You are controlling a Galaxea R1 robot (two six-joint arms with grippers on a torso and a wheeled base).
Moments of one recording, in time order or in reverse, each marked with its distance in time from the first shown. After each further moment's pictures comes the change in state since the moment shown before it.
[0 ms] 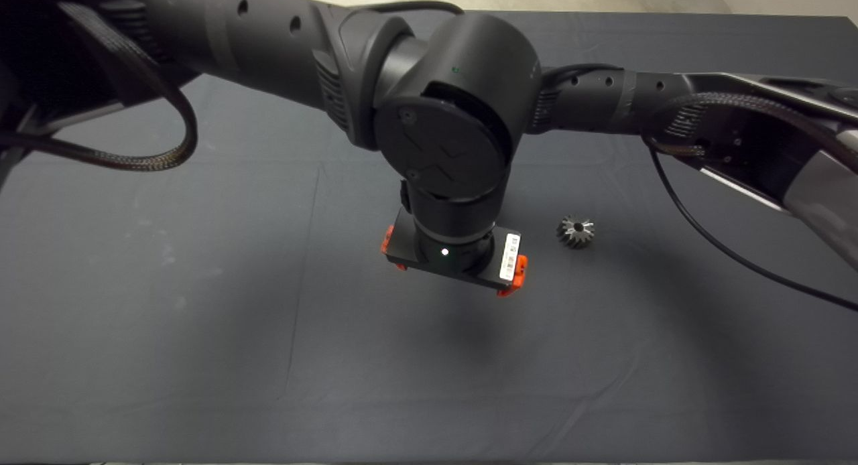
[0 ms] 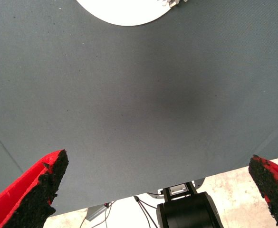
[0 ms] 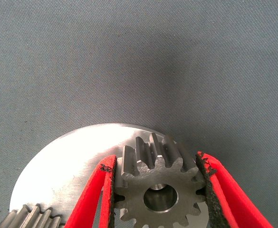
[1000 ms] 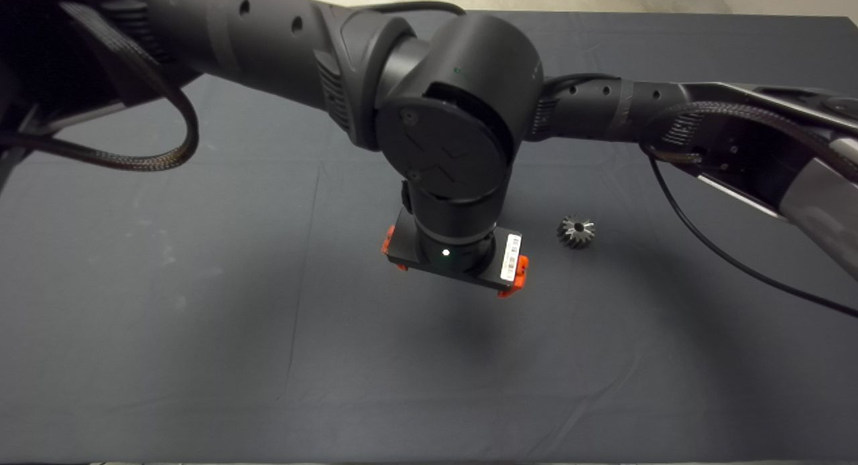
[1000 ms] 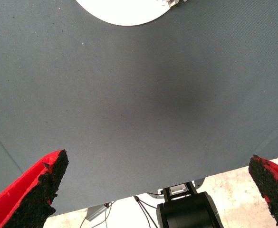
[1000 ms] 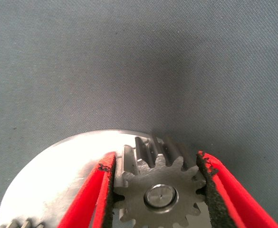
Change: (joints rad) left arm 0.000 0.002 0.000 0.000 0.000 0.000; right arm -0.020 -0.003 -0.012 -0.012 0.016 0.000
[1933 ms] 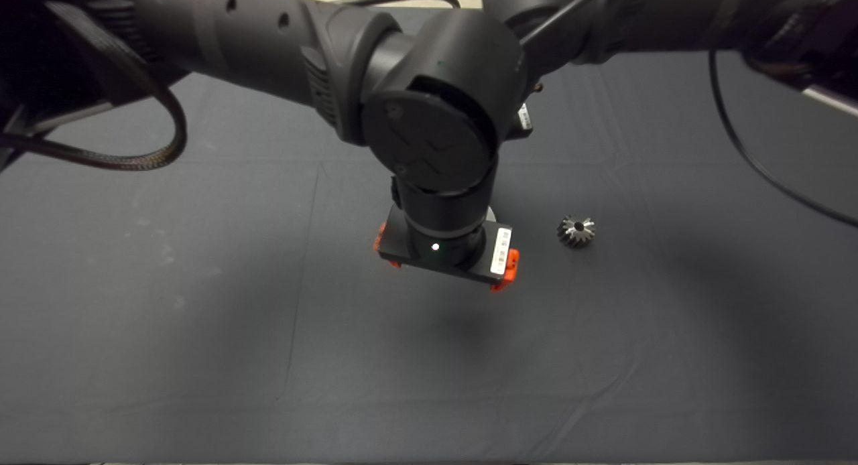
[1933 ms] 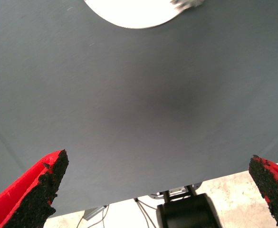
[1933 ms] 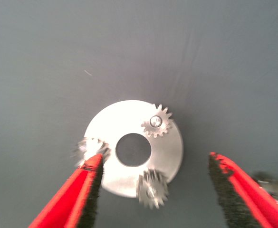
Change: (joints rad) left arm 0.000 -0.062 0.030 0.001 -0.002 0.000; right arm 0.312 -0.118 0.387 0.160 0.006 0.152
